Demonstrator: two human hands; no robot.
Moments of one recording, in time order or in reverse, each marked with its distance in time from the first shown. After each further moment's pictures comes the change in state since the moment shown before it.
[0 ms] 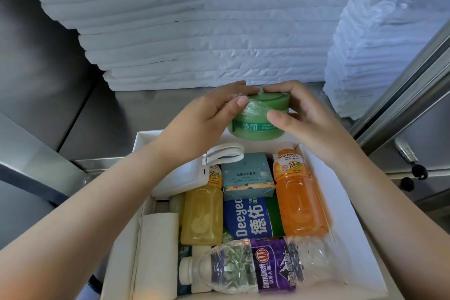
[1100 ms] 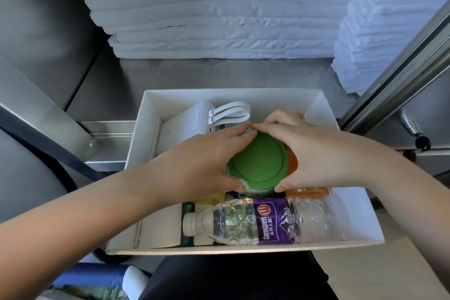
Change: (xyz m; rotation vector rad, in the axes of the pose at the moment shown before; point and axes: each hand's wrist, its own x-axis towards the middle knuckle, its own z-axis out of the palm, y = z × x) left_hand -0.080 -0.013 0.031 0.632 -0.353 0.027; right_hand -0.056 -0.023 0.021 -0.818 -0.595 0.113
